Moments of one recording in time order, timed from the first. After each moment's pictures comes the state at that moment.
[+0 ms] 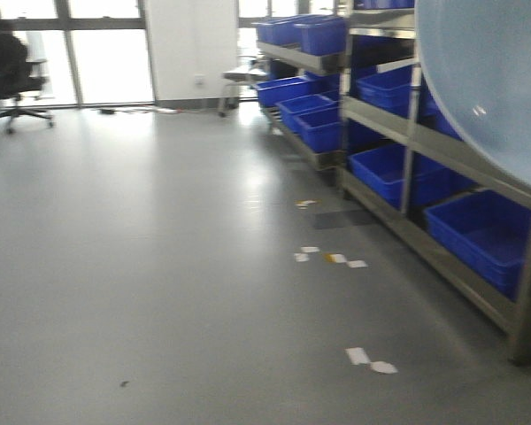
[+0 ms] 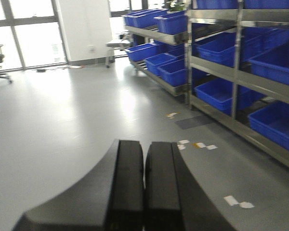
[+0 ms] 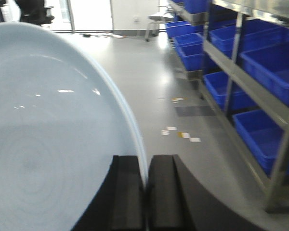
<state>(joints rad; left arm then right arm) -0.17 0.20 -0.27 -0.05 0.18 0.14 0.10 0.30 -0.35 0.03 0.22 0.02</state>
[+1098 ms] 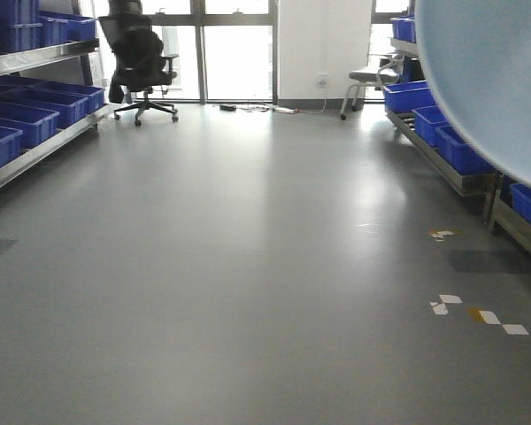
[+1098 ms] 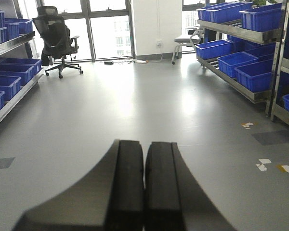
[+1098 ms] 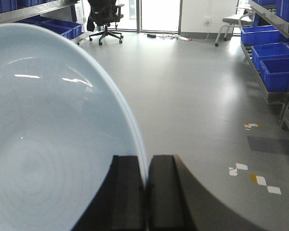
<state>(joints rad) -0.17 0.20 -0.27 -0.05 0.18 0.14 0.10 0.30 -0.35 0.03 0.22 0.02</state>
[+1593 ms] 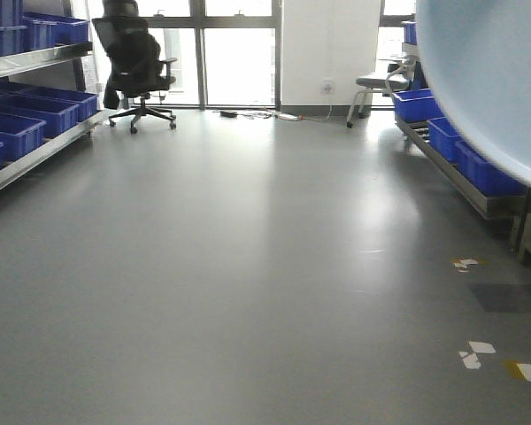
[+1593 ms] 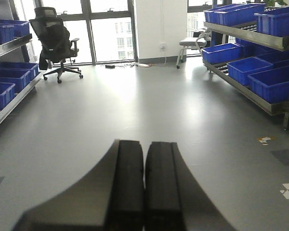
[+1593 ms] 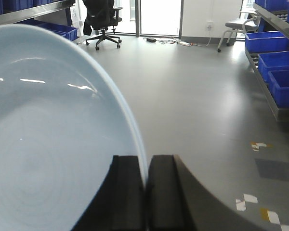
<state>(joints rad) -0.17 0.20 -0.27 -0.05 0.18 0.14 0.10 0.30 -0.35 0.03 0.22 0.02</state>
